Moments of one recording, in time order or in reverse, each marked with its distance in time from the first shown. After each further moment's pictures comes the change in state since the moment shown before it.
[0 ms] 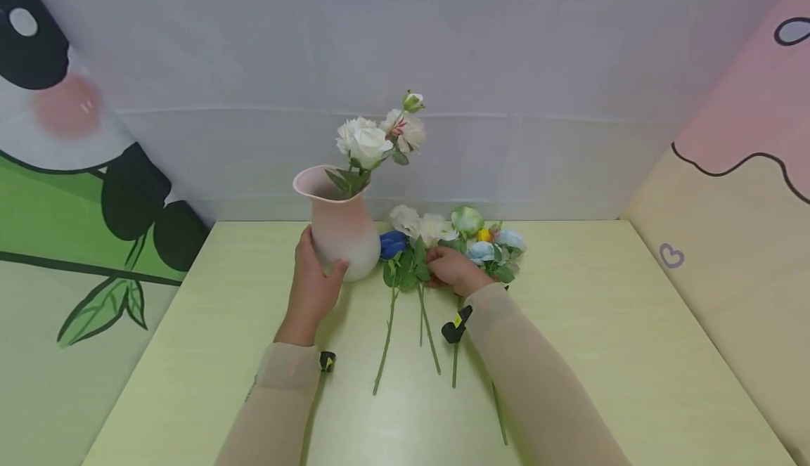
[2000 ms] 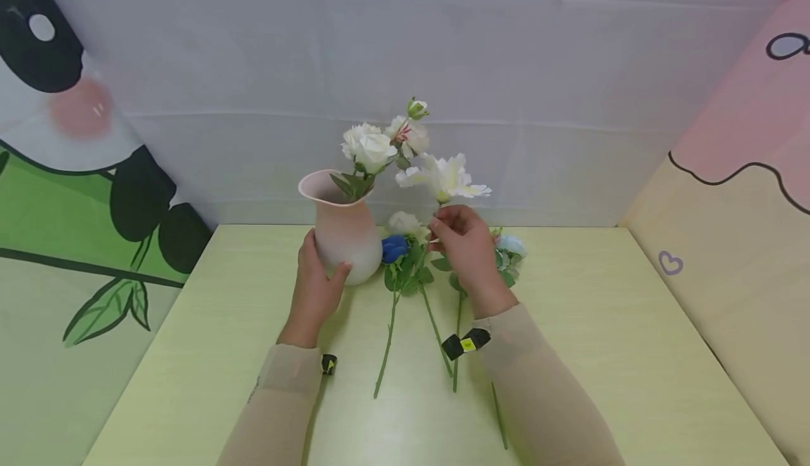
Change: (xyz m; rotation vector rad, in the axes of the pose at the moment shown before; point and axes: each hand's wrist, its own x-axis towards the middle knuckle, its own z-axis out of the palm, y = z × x) left_hand 0.000 -0.002 0.001 0.006 0.007 0.005; right_hand -0.090 -0.083 0.010 0.367 0.313 -0.556
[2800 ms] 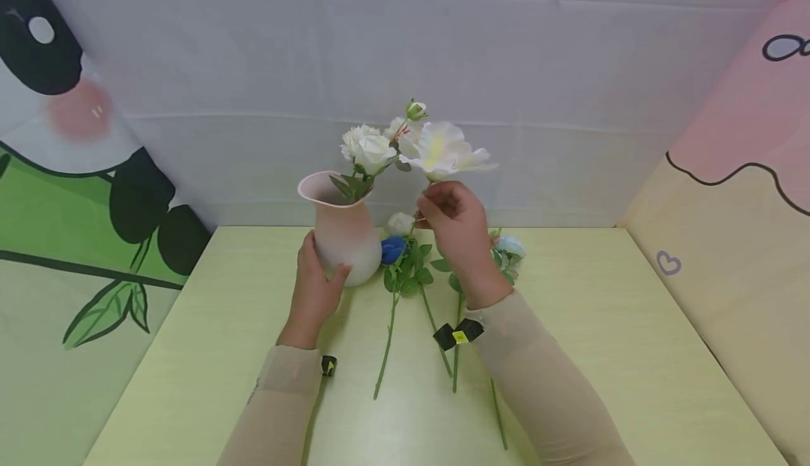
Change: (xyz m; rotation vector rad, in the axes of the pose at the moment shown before) left_hand -0.001 0.002 -0.001 -0.004 -0.011 -0.011; right_hand -0.001 -0.045 0.022 -0.017 -0.018 -0.190
